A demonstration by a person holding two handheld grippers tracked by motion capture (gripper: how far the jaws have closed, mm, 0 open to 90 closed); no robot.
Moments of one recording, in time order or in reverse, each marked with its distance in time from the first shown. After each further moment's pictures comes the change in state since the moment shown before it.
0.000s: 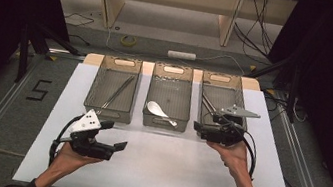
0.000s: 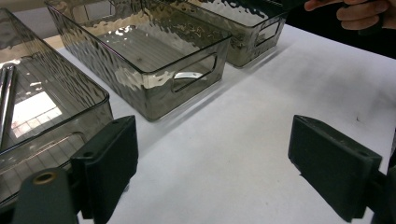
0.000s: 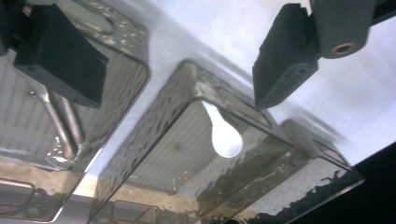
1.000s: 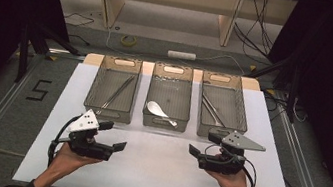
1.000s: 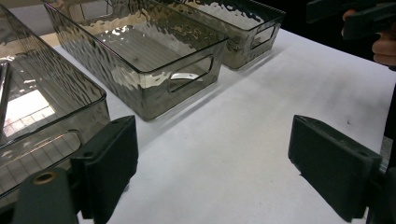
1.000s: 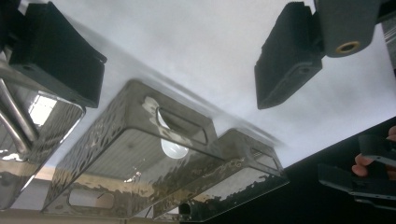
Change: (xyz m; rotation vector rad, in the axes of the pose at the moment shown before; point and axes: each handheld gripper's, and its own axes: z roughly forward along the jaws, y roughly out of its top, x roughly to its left) left arm 0.002 -0.001 -0.003 -0.009 -0.018 -0.023; right arm 0.036 -0.049 -0.037 -0.125 0.113 -0.058
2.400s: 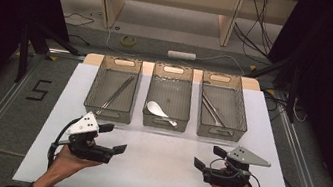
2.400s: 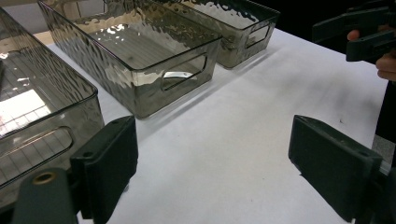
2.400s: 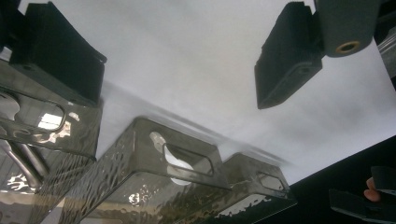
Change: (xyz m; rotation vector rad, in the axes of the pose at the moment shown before) left arm -0.006 -0.002 -0.002 -0.002 -0.010 -0.007; right arm 0.002 -0.030 -0.018 0.030 -0.030 0.029
